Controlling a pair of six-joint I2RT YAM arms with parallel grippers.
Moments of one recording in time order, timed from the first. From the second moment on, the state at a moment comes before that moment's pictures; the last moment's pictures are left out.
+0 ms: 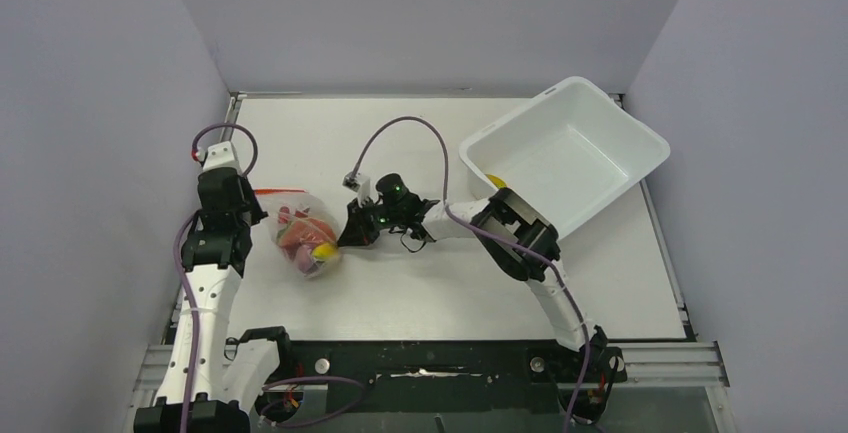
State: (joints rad) left arm 0.08 0.87 0.81 -0.52 -0.27 -0.19; right arm 0.88 2.31 1.45 0.43 -0.63 0.40
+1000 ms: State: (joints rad) left arm 0.07 1.13 0.78 -0.11 0.05 -0.46; right arm 0.75 1.83 1.55 -0.53 -0.26 0.09
